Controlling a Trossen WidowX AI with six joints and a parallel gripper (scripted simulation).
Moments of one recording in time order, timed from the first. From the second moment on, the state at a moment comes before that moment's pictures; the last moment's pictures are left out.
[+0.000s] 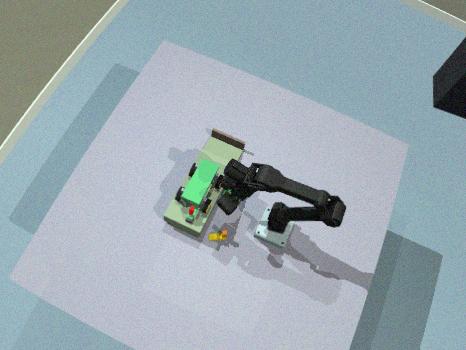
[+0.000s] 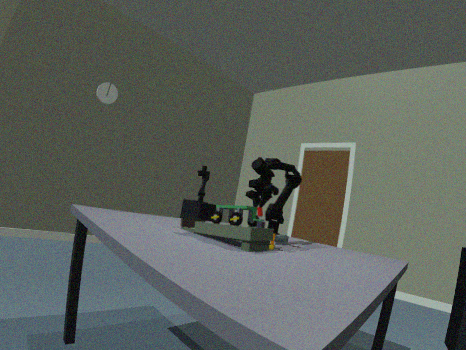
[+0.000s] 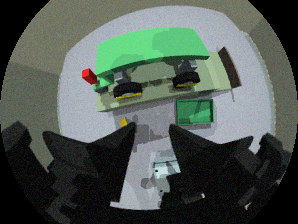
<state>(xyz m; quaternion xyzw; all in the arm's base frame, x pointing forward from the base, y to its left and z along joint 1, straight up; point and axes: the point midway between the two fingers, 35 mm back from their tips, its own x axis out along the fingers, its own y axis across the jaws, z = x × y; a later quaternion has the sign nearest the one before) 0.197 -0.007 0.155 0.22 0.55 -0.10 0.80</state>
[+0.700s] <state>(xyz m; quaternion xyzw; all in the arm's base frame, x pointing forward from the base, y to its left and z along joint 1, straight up) 0.195 0.071 0.128 0.39 0.60 -0.31 0.63</state>
